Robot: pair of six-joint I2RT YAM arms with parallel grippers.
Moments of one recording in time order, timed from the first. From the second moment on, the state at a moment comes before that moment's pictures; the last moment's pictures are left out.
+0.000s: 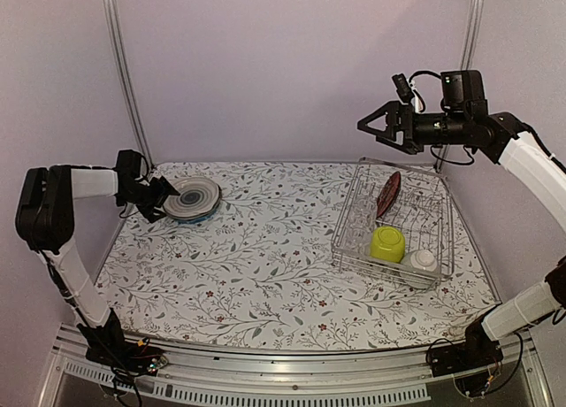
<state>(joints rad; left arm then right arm) 0.05 1.80 1.13 -0.27 0.34 -0.84 0.43 1.38 1.53 -0.55 -0.59 0.43</state>
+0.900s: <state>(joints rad) -0.11 1.33 1.10 -0.40 -0.08 -0.68 0.17 1.60 1.58 -0.92 -0.15 0.55</state>
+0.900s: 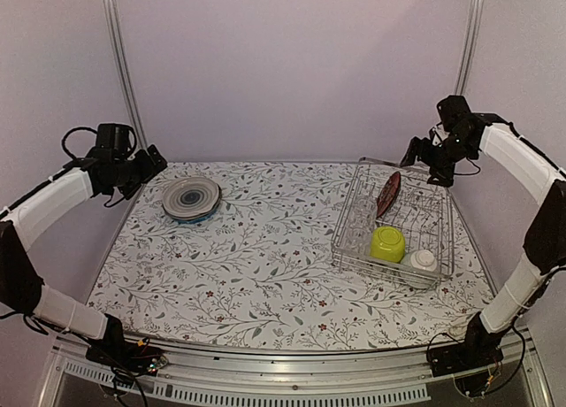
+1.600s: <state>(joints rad) -0.18 1.33 1.09 -0.39 -0.15 -0.66 0.17 1.91 1.66 -0.90 -0.28 0.65</state>
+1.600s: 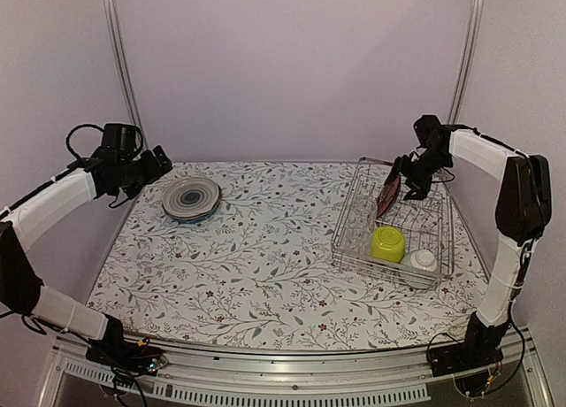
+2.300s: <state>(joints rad) -0.18 1.33 1.09 -0.39 -0.15 -0.66 0.17 1.97 1.70 -0.89 -0.32 0.69</state>
